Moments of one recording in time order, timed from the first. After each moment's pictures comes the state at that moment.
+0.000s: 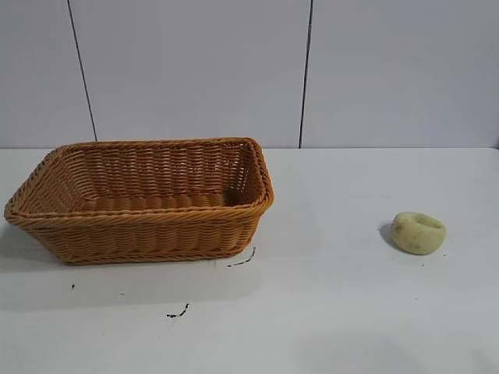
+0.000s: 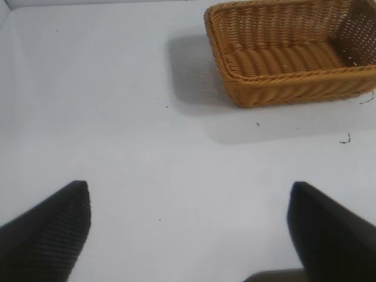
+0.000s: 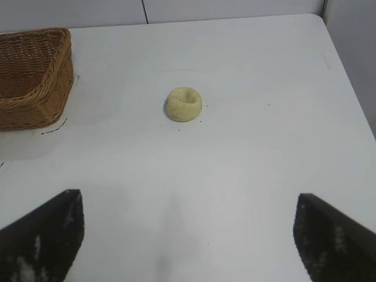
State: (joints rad) left arm -0.06 0.00 -0.50 0.04 1.06 0.03; right arm 0.03 -0.01 -0.49 0.02 1.02 0.04
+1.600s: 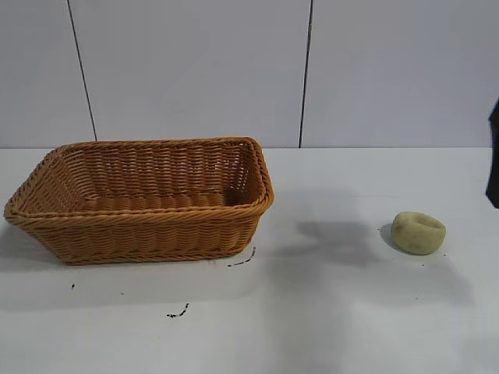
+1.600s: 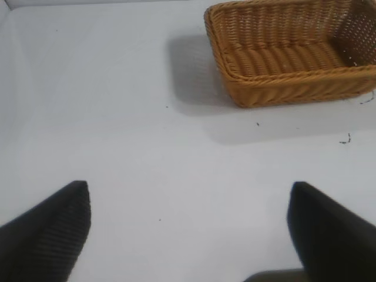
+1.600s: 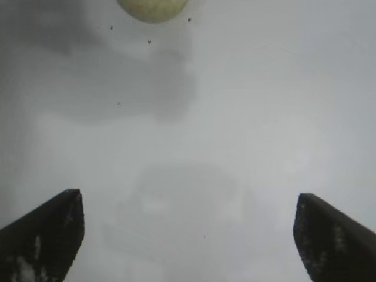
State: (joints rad) left arm -0.06 0.00 -0.50 0.04 1.06 0.03; right arm 0.03 1.59 -1.06 0.02 0.90 0.02
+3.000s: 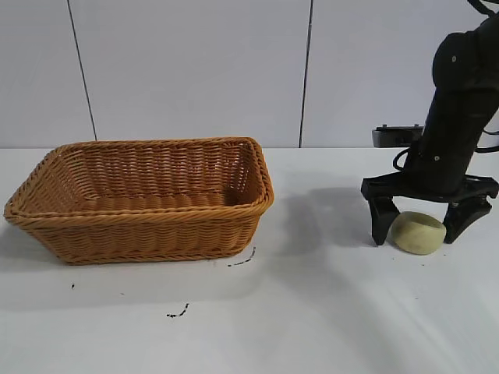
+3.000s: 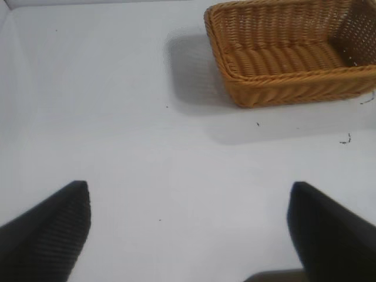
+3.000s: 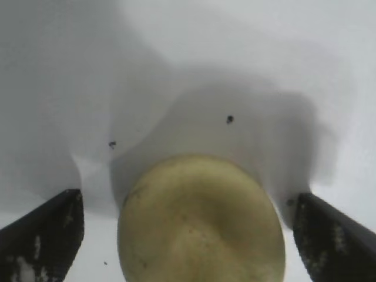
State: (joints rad) left arm -0.06 0.00 -0.50 0.04 1.06 0.03; right arm 0.10 2.17 -1.40 0.02 0.73 -0.02
